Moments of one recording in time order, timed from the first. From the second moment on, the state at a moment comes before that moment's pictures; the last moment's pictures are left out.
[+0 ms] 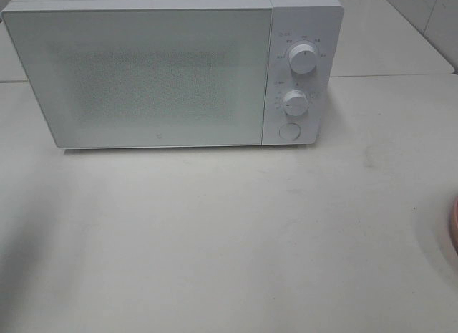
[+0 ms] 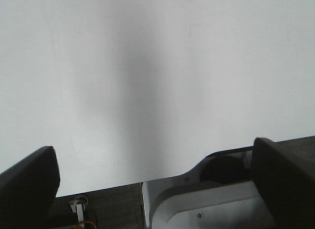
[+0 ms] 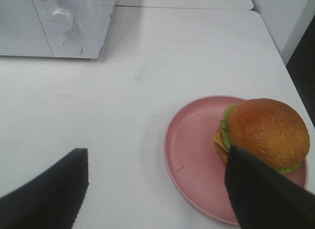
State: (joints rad) left arm 0.01 1.11 -0.87 -0.21 1.14 0.16; right arm 0.08 0.00 -0.50 -0.08 1.01 0.05
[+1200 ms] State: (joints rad) left arm 0.02 0.10 -0.52 -0.12 1.07 0.14; right arm 0.08 0.00 -0.50 -0.08 1.01 0.05
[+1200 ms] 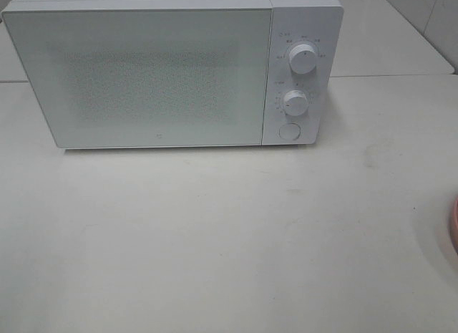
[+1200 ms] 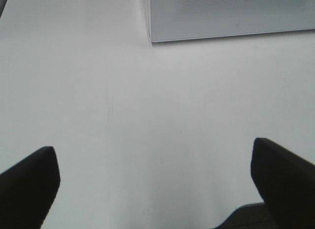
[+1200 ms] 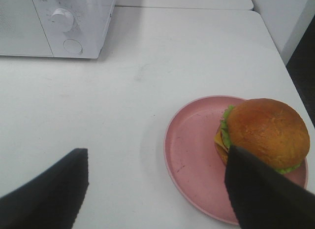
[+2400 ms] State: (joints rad) left arm 0.02 0.00 -0.52 -0.14 1.07 0.14; right arm 0.08 0.00 -0.50 -0.08 1.01 0.05
